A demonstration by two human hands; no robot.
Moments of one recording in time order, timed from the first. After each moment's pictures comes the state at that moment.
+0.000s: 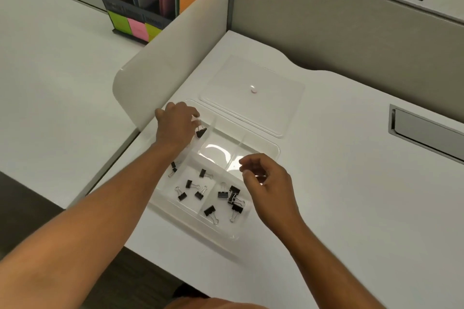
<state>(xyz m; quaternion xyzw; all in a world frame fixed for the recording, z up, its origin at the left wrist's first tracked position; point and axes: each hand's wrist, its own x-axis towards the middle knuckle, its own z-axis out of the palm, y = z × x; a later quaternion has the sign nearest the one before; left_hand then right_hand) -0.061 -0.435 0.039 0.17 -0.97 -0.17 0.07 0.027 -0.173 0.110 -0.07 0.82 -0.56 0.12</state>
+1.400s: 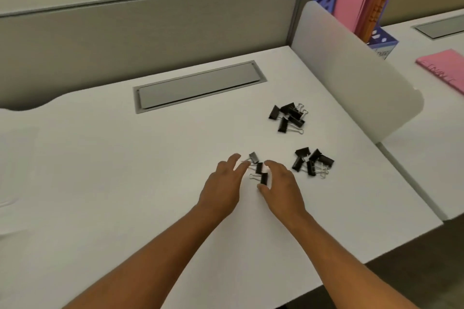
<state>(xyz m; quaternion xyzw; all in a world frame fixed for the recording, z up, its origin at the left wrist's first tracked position) 0.029 0.266 0.029 -0.37 -0.91 -0.15 -0.10 0.119 0.421 0.015 0.24 0.91 -0.33 -0.03</state>
